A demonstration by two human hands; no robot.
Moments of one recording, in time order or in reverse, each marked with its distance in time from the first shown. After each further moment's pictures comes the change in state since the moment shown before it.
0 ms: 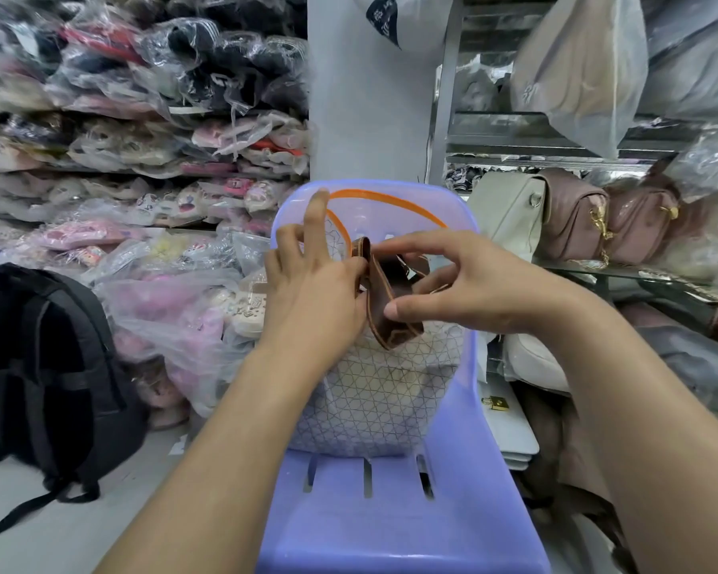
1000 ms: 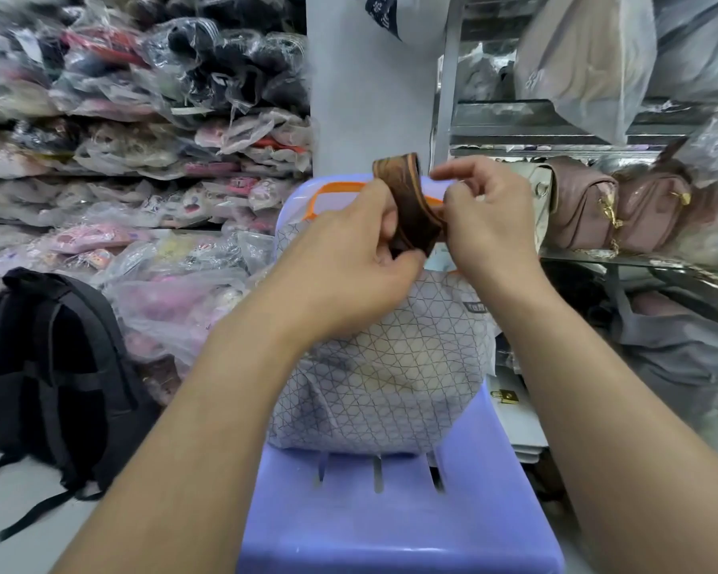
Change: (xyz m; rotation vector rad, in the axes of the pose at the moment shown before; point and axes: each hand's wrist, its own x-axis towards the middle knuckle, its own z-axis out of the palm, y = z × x) left_hand 0.012 0.021 -0.057 -0.471 -0.132 0.117; right_hand 0.040 -0.004 0.013 0.206 0.833 -0.031
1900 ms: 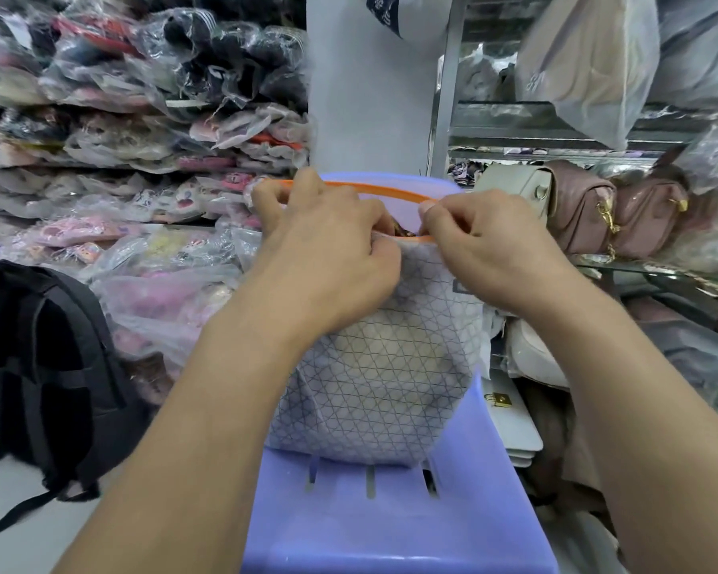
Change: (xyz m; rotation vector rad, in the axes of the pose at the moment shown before) left_hand 0.006 -0.005 -0.001 0.428 0.118 0.000; right_hand -0.005 0.001 -0.025 -0.597 -0.324 -0.165
